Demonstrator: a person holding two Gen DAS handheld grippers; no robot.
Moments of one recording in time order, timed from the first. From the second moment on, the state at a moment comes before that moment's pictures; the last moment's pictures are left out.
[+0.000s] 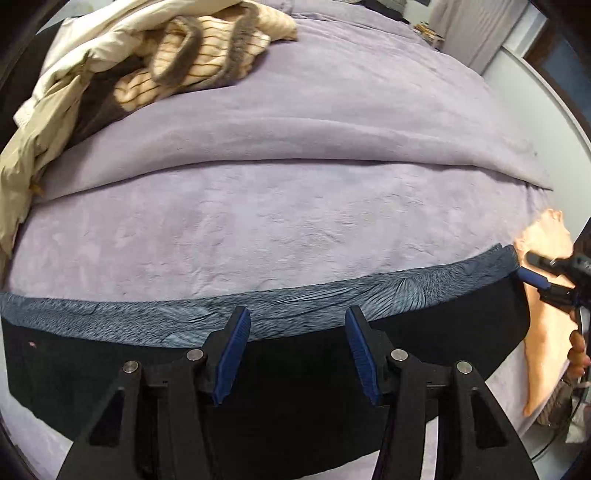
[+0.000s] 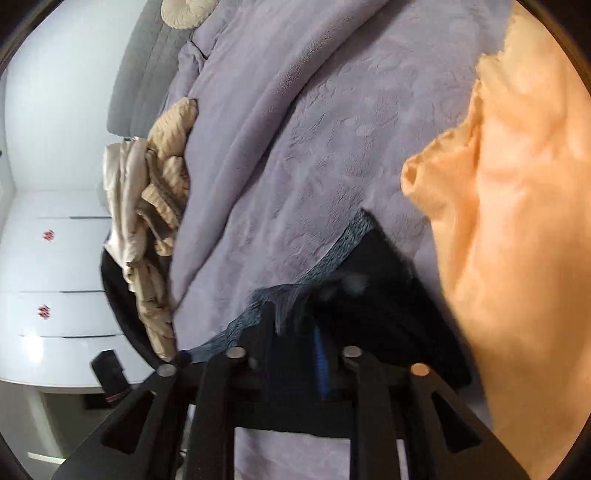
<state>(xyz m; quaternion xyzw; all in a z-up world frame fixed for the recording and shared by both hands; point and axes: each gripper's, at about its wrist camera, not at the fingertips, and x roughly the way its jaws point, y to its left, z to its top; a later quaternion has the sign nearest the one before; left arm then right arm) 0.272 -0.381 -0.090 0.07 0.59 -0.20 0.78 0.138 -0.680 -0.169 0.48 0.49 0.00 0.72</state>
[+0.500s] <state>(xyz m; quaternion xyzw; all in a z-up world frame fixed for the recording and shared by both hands) 0.244 -0.365 -0.161 0.08 0.64 -0.13 0.76 0.153 -0.668 -0.161 0.28 0.57 -0.03 0.77</state>
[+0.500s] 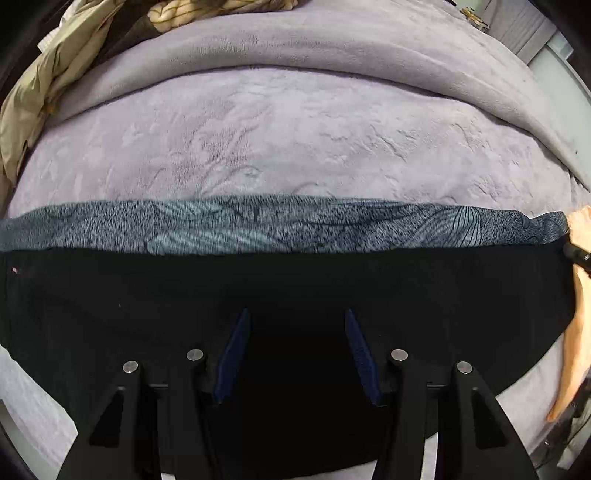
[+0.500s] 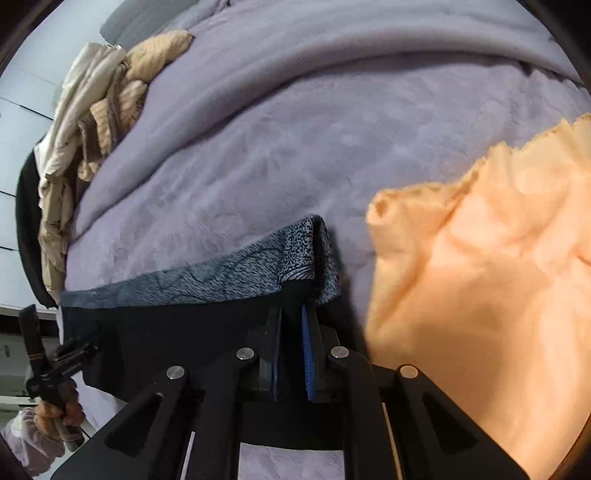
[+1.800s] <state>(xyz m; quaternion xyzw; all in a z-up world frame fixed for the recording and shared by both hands) 0.226 -0.175 -0.175 0.03 0.64 0.02 0.77 0.042 -0.663 -0.201 0.49 0.51 -0.15 0.69</state>
